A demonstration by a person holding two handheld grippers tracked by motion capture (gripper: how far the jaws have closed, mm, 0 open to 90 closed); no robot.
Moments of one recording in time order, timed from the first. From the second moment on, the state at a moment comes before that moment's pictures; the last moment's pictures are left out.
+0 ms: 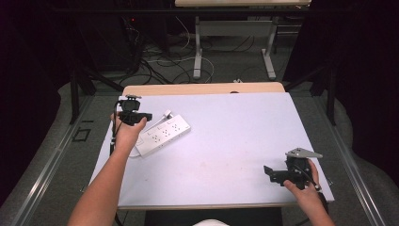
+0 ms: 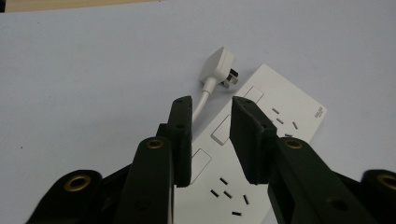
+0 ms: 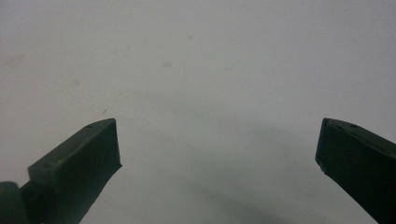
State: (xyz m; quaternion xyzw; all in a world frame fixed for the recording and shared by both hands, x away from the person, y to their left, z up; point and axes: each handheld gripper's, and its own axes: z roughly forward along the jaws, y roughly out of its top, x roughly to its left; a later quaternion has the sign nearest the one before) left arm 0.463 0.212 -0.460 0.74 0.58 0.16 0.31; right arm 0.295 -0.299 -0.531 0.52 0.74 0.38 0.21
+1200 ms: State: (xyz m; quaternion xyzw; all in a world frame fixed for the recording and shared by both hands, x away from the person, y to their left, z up) left arm 0.478 0.206 -0.480 0.74 0.62 0.11 0.25; right arm 0.295 -0.299 -0.532 0.52 0.74 0.38 0.21
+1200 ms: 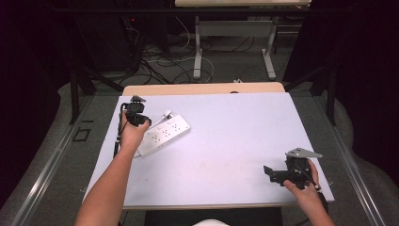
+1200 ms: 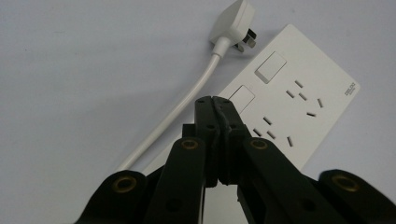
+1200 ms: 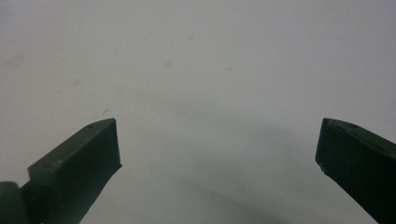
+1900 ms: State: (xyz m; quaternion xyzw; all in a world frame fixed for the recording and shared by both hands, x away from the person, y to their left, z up) left arm 0.481 0.210 -0.493 0.73 0.64 0.09 0.21; right arm 0.296 -0.300 -0.532 0.52 0.74 0.38 0.21
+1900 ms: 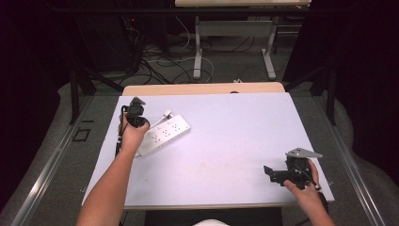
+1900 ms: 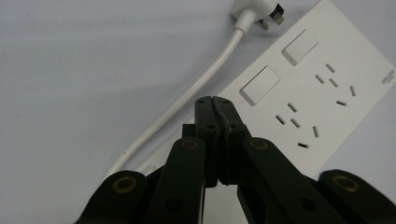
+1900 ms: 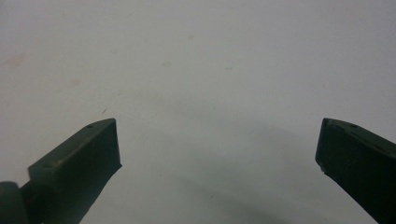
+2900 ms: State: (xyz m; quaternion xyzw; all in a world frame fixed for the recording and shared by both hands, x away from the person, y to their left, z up) left arm 0.482 0.215 -0.506 0.73 0.65 0.09 0.20; right arm 0.296 -0.299 -0.533 0.52 0.74 0.38 0.20
